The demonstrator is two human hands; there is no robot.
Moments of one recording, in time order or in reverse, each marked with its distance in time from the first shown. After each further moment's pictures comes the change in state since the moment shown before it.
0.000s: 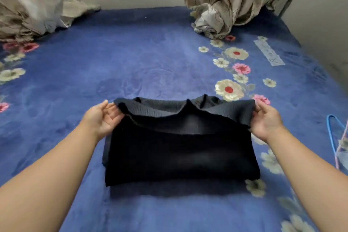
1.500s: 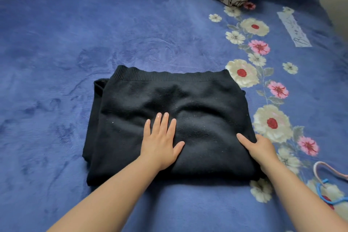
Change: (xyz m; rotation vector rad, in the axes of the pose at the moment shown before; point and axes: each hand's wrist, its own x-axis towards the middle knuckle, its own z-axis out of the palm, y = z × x) left_hand 0.031 -0.169 0.041 2.186 -0.177 0.516; right_hand 0.037 0.084 -0.053 -1.187 0.263 -0.056
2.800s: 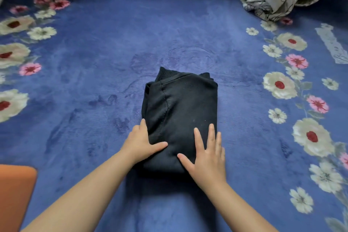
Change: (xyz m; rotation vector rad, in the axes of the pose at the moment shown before) left_hand -0.050 -0.151 0.010 -0.776 -0.014 -0.377; right_hand -0.144 -0.088 0.157 -0.645 -0.056 -0.626
